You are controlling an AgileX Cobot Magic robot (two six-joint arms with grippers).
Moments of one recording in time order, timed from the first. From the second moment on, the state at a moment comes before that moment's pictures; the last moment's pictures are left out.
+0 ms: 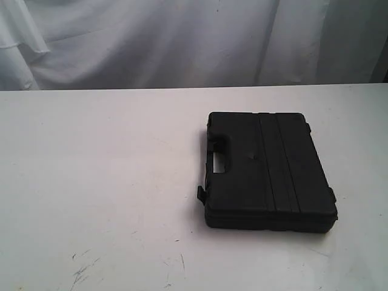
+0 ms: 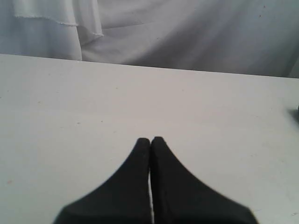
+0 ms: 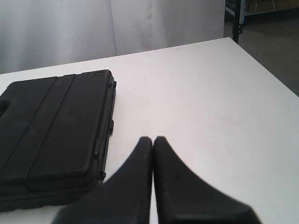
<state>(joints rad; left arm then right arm) -0.01 0.00 0.00 -0.02 0.32 -0.07 0.01 0.01 0.00 0.05 0.35 0.04</state>
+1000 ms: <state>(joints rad) -0.01 0.00 0.00 -0.02 0.32 -0.07 0.01 0.19 -0.34 0.07 -0.33 0.08</state>
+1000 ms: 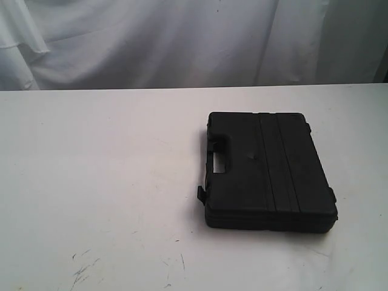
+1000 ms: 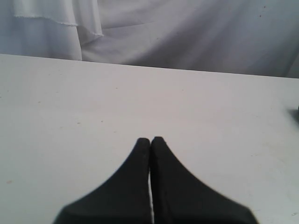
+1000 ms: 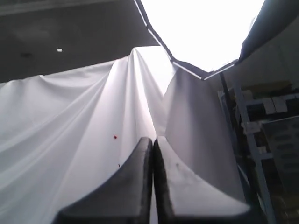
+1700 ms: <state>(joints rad) -0.01 0.00 0.00 -0.02 0.32 -0.07 0.13 1.14 -0.68 0.07 0.06 0.08</state>
